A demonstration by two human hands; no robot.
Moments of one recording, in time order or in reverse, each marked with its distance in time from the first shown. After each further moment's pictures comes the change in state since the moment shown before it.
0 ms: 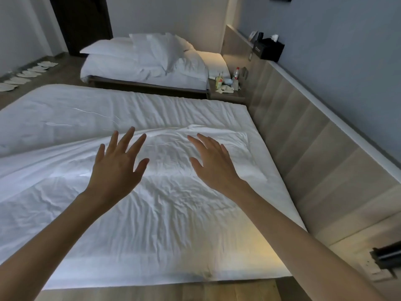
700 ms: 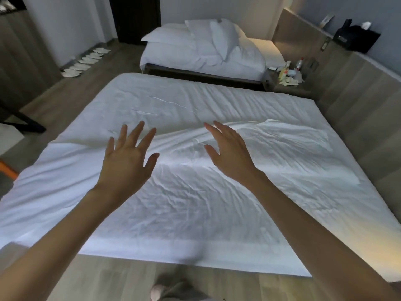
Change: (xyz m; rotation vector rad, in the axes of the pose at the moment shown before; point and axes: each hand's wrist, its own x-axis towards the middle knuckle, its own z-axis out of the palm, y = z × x) left_hand -0.082 -0.426 -0.108 0.049 -0.063 -0.117; right_hand 0.140 -0.373 0.192 0.067 0.000 -0.067
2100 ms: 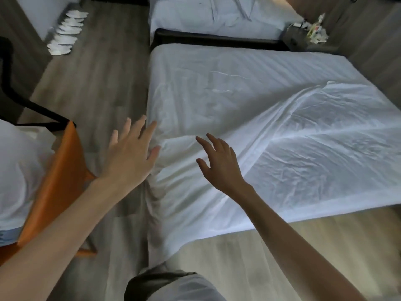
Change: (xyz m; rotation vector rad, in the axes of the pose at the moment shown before) left_hand 0.044 -0.727 -0.073 -0.032 -0.286 0.164; right_hand 0.225 -0.577 0.425 -0.080 -0.004 0.284
